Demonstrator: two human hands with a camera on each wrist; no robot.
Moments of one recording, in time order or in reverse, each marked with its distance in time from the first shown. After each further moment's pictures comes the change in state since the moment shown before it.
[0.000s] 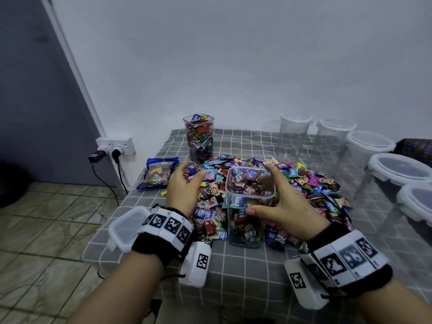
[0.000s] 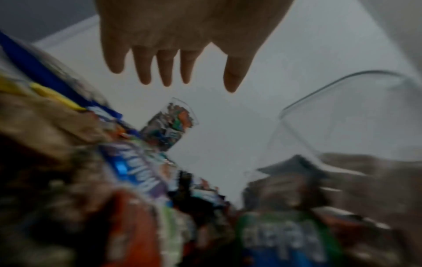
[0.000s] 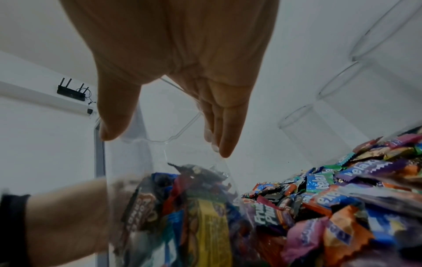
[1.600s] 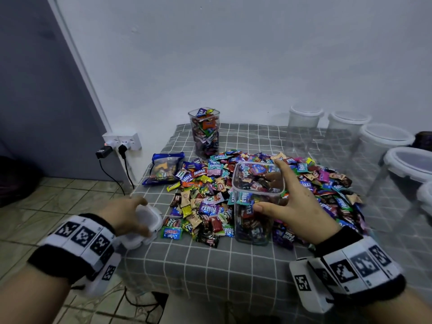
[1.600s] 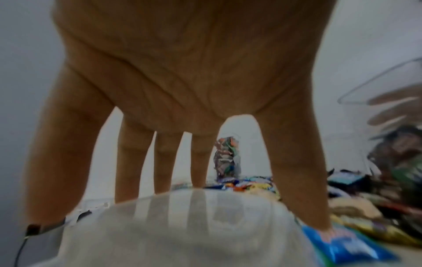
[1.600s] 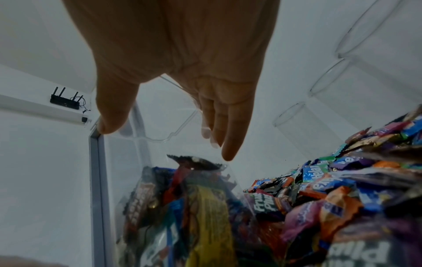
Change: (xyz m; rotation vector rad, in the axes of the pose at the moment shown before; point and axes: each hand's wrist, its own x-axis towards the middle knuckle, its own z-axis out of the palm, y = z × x) left_hand -0.004 -0.020 -0.128 1.218 -0.550 -0.145; right_hand -0.004 0.003 0.006 0.026 0.023 0.015
